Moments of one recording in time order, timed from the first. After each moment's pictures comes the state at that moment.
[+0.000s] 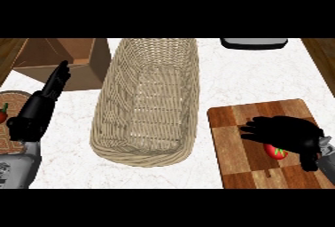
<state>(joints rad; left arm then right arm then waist) -0.20 0.38 -0.02 -1.53 -0.03 0.01 -0.02 -0.33 -0.78 0.51 -1.44 1.03 0.50 -0.59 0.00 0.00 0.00</state>
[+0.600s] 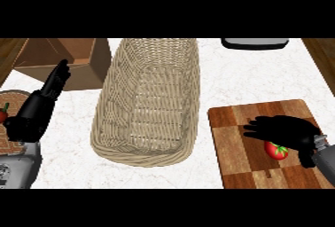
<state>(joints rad) -0.20 0.34 0.02 -1.57 -0.07 -0.02 0.02 -0.33 -0.71 0.46 -1.28 1.17 0.43 -0.66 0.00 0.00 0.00</state>
